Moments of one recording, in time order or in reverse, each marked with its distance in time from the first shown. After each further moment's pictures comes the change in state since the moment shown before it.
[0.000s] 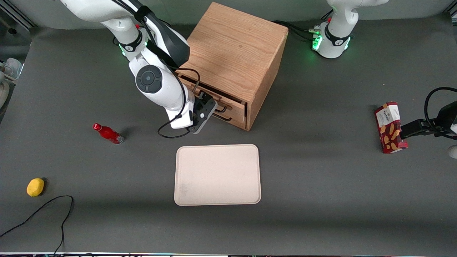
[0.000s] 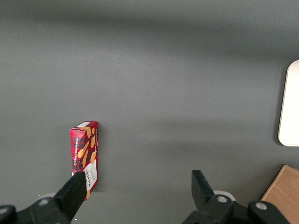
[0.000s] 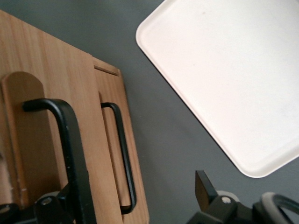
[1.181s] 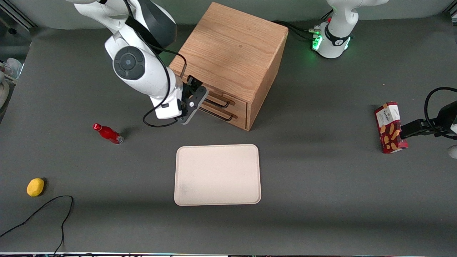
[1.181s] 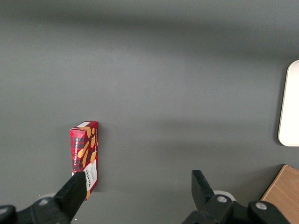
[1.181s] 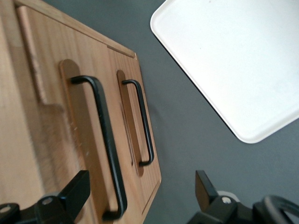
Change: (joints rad) arm -0.018 -0.060 0.016 0.122 0.050 -0.260 0.001
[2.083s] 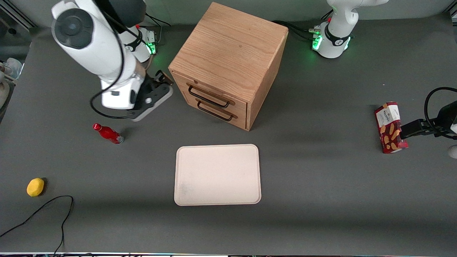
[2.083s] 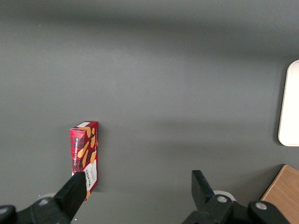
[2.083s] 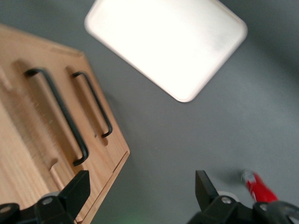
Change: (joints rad) arm -0.012 -0.096 -0.086 0.157 -0.088 -0.240 0.085
